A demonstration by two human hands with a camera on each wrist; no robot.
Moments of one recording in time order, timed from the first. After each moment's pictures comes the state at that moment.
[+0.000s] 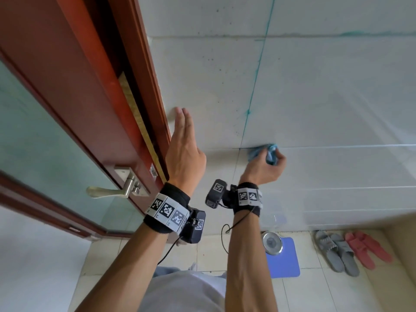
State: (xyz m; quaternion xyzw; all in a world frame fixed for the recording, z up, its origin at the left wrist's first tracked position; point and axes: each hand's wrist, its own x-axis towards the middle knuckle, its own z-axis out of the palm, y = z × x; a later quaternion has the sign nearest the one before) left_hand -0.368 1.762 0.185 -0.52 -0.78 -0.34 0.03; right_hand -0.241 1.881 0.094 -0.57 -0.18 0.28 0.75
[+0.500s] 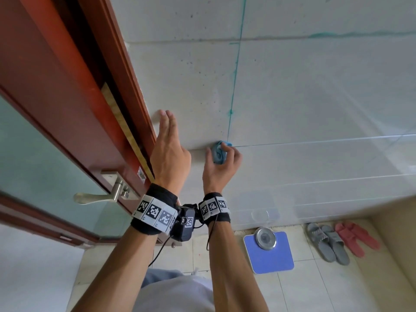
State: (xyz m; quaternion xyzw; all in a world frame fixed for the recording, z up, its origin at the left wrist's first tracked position) left_hand -0.363 1.760 0.198 -0.50 -0.80 -0.34 0.02; right_hand -0.286 1.826 0.082 -0.51 -0.47 0.31 0.65
